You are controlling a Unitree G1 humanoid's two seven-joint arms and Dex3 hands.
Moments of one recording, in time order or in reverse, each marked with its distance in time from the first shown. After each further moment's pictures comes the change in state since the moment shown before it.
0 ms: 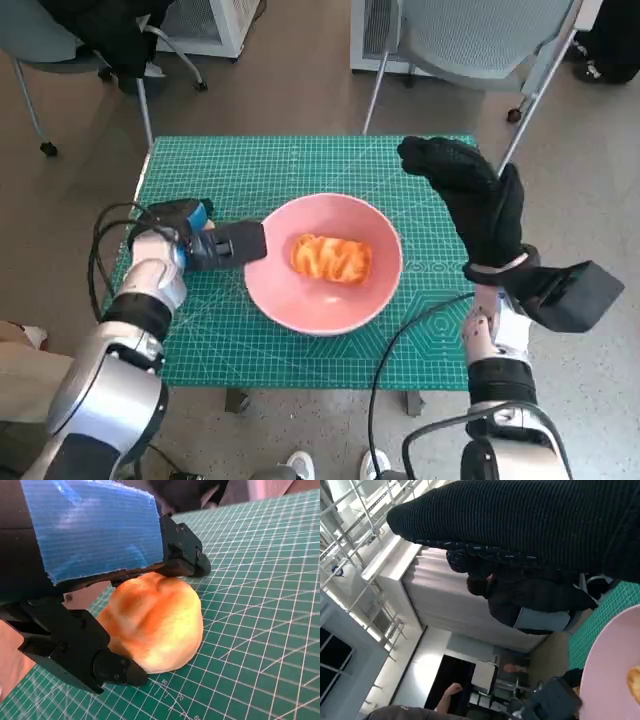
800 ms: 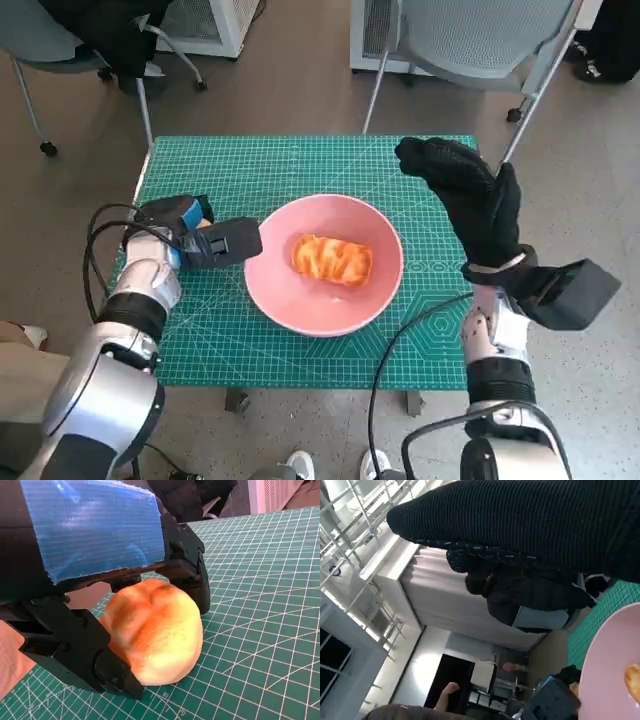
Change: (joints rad) left arm 0.000 0.014 0.025 0.000 -0.024 -0.010 0.031; right arm -0.007 0.001 0.002 0.025 0.000 0.000 -0.001
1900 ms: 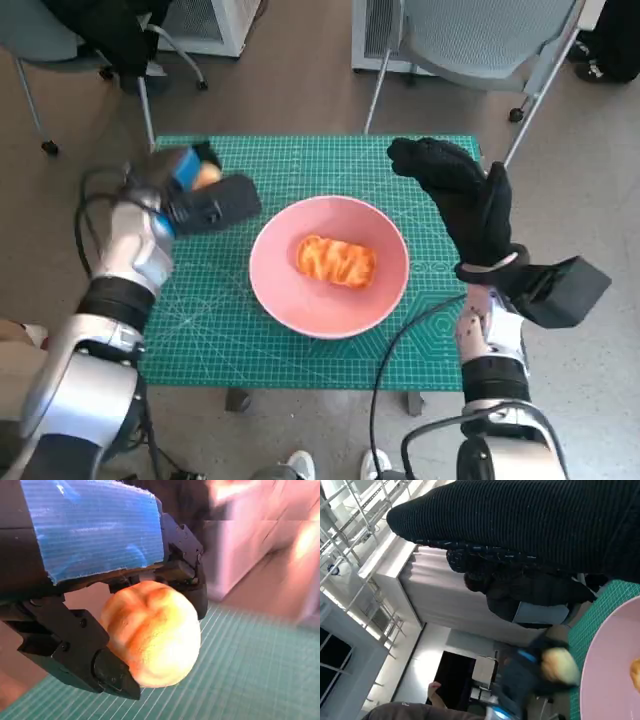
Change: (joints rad) left arm -0.001 0.092 0.133 -0.377 -0.060 -0.012 0.028; right arm -0.007 0.019 0.003 0.011 -0.006 -0.003 -0.003
